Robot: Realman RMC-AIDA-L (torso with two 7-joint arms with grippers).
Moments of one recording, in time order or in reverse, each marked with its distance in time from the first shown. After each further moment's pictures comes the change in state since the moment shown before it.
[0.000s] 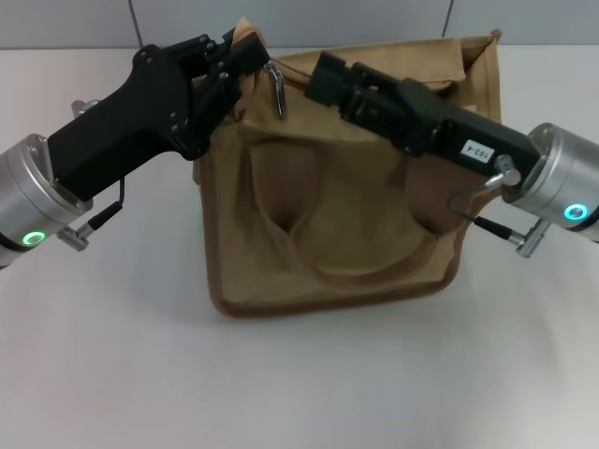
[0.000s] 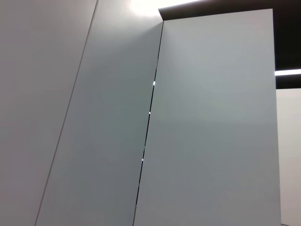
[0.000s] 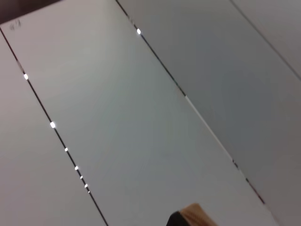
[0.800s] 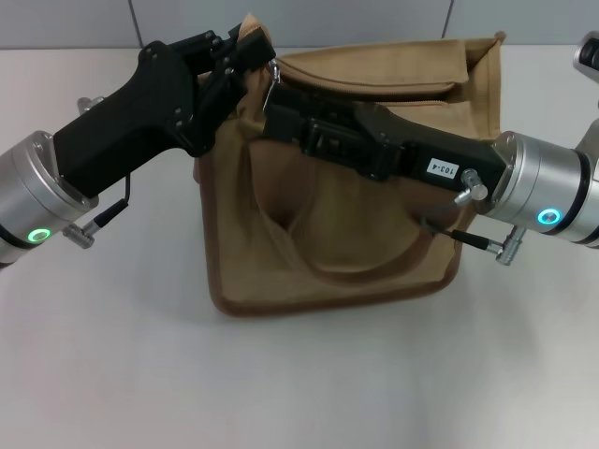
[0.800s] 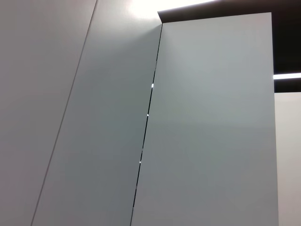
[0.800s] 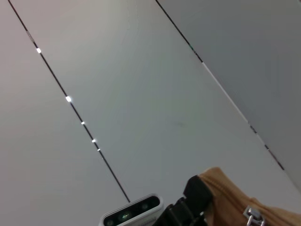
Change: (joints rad) left arm -0.012 0.000 -0.002 -0.015 -0.002 0.001 0.000; right arm 0.046 0.003 -0.090 0.013 -0.001 0.016 0.029
